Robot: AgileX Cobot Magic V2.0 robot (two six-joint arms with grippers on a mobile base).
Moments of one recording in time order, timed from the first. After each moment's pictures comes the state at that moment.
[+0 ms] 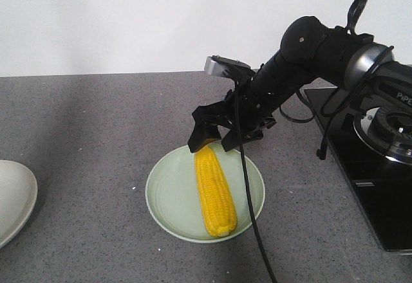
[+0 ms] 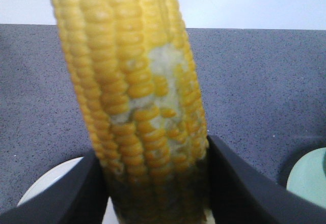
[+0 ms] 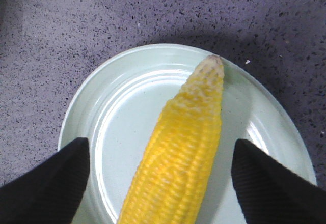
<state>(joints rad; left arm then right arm) -0.29 1.07 -1.30 0.34 1.02 -0.47 0.36 1.98 -1.69 0.60 1.16 -0.29</state>
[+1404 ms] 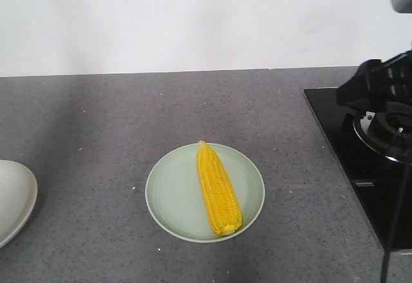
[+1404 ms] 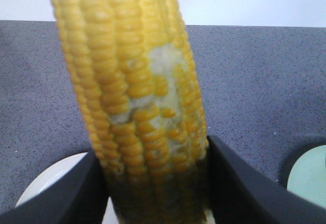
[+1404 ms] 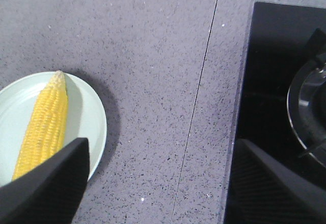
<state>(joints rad) -0.29 1.07 -1.30 0.34 1.04 -0.47 0.06 1.21 -1.25 0.30 0.98 -0.26</state>
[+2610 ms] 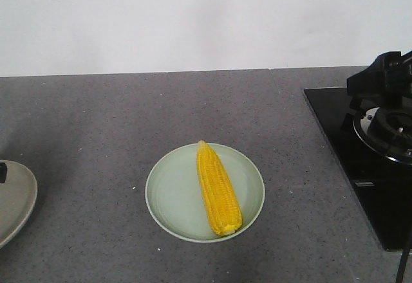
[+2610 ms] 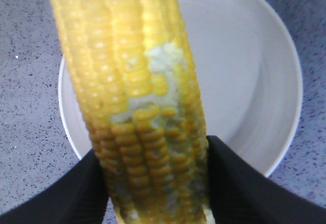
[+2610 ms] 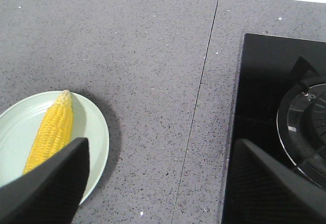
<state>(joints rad) -0.16 1.26 -1.02 0.39 1.23 -0.47 0.06 1.14 -1.23 0.31 0.93 -0.27</state>
